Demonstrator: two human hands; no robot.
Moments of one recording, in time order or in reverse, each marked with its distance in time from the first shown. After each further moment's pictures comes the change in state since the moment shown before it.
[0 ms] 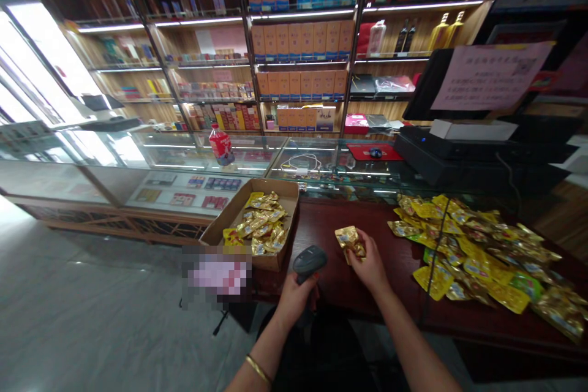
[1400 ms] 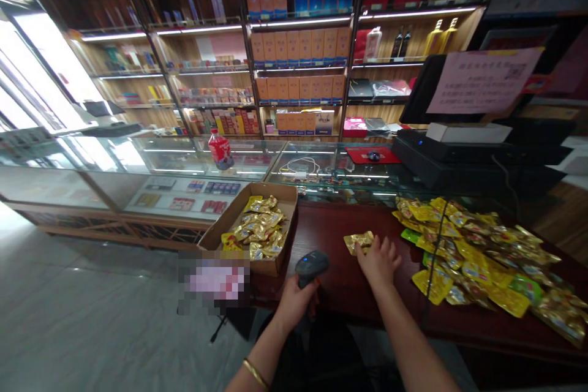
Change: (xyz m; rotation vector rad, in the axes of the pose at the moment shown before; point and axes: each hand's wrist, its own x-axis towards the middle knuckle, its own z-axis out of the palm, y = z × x) left_hand 0.003 0.000 0.004 0.051 0.002 -0.034; right_hand 0.018 0.002 0.002 -0.763 0.157 0.204
